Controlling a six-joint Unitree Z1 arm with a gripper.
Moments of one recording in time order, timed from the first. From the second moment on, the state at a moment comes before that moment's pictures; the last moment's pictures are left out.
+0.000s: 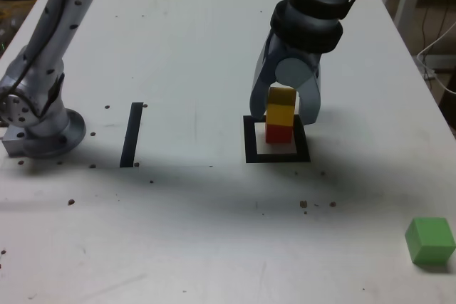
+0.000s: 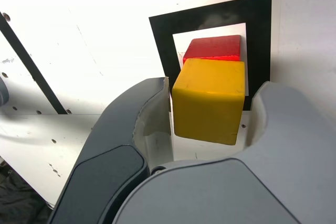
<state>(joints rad) -0.06 2.21 -1.88 1.53 0.00 0.10</state>
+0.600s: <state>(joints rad) -0.08 2.14 -1.91 1.54 0.09 0.08</state>
